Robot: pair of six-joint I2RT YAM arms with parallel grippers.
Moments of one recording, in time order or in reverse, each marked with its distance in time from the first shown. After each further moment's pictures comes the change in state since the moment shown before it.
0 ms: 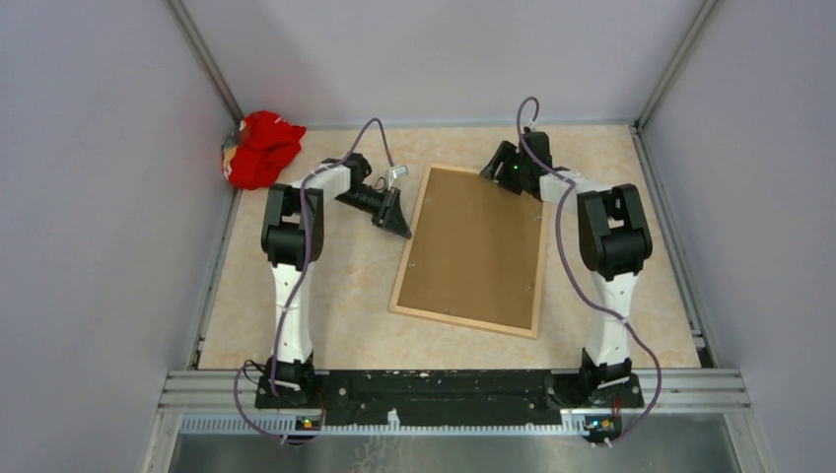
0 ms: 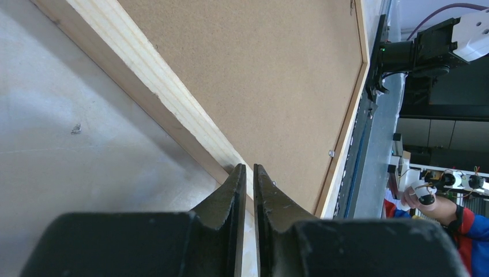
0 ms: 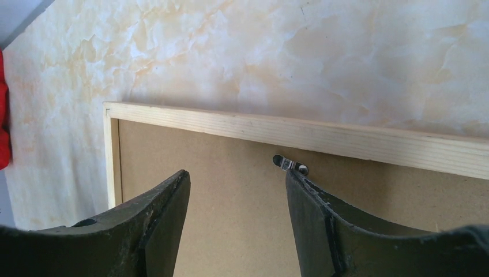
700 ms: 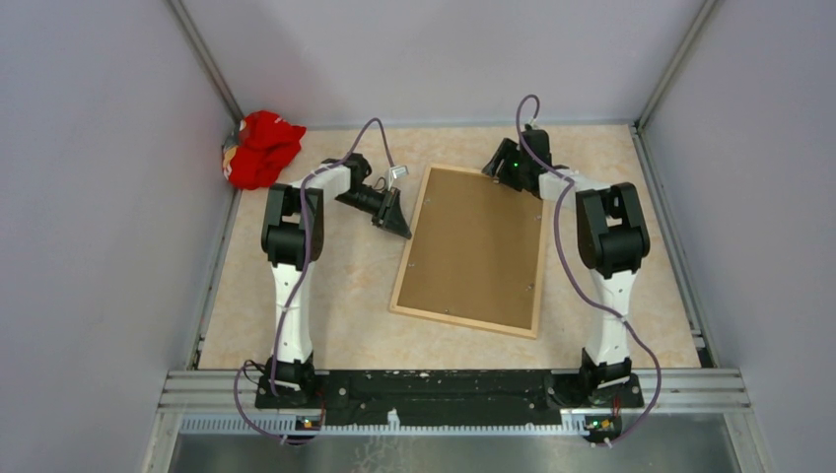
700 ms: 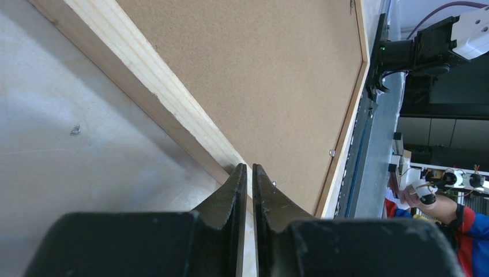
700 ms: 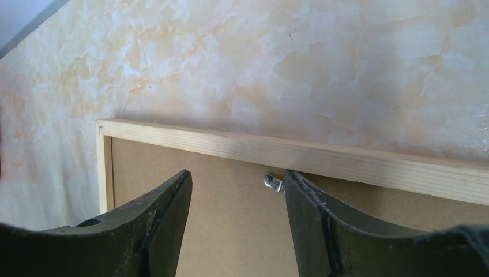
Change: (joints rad) left arm 0.000 0.002 0.000 -0.002 0.003 0.009; right arm -0.003 0.027 0.033 0.012 0.037 -0.015
